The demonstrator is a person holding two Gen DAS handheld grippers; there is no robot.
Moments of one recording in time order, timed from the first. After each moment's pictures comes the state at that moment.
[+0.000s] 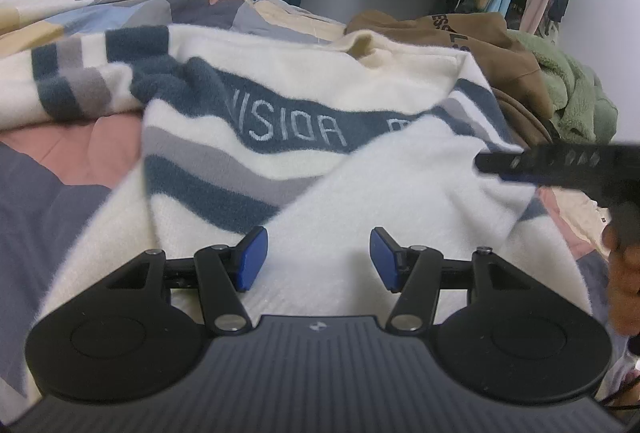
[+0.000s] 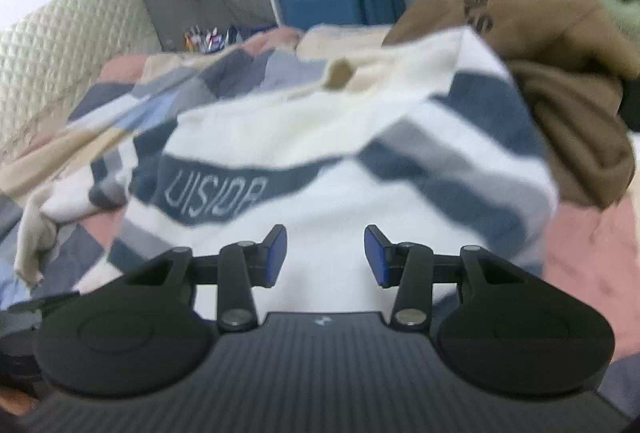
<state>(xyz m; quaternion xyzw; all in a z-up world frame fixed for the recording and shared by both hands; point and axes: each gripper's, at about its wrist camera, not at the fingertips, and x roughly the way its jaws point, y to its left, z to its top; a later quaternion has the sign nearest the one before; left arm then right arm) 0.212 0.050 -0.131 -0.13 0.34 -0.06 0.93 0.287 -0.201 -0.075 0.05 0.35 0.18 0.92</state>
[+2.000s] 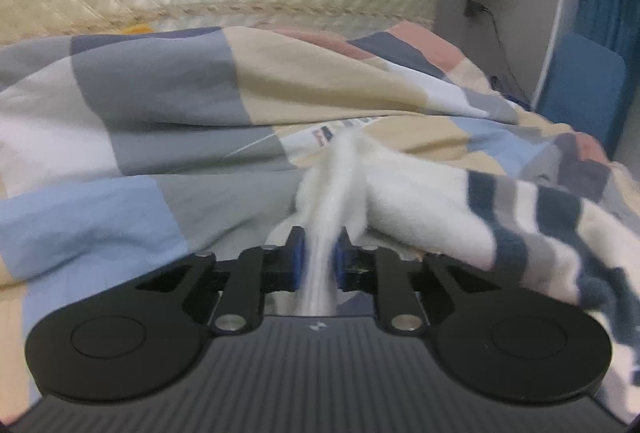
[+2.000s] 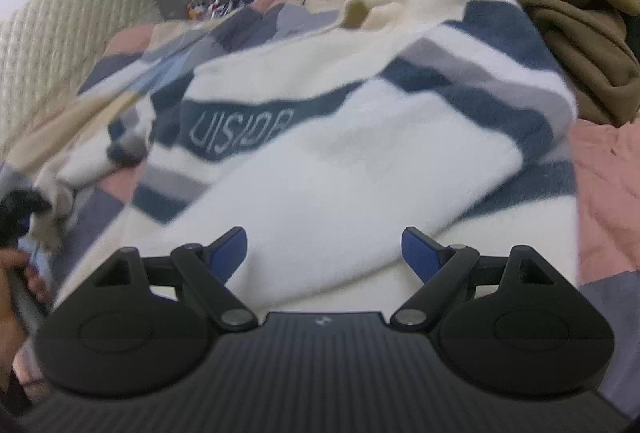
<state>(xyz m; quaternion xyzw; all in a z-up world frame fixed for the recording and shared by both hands) 0.172 0.246 -0.105 -0.19 0.23 0.43 0.85 0.249 -0.184 -0.094 0.08 0.39 0.19 0.90</state>
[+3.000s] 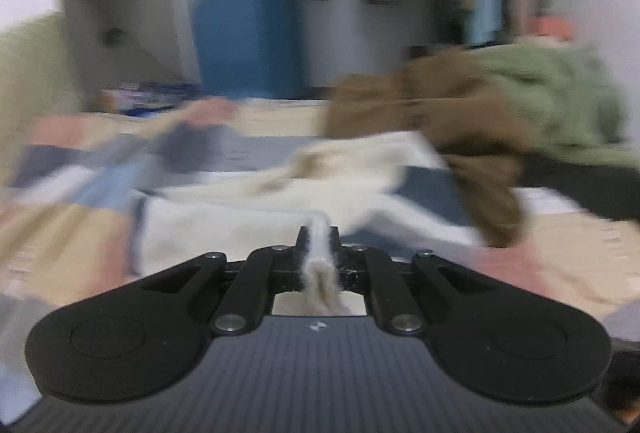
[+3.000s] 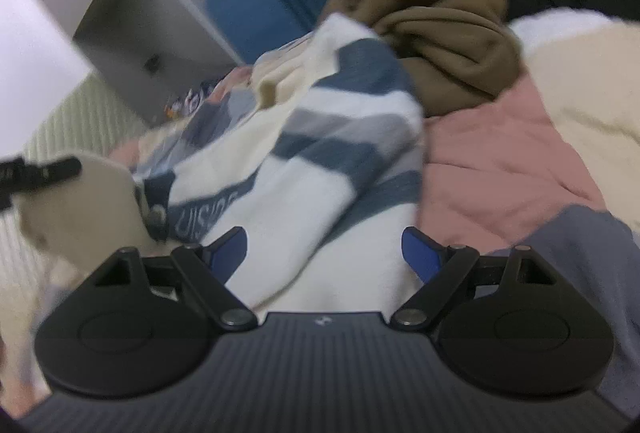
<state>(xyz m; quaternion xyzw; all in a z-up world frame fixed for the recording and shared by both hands) 0.229 -0.112 0.052 0.01 0.30 -0.03 0.95 0.229 -0.333 -0.082 0.27 0.35 0.15 0.89</state>
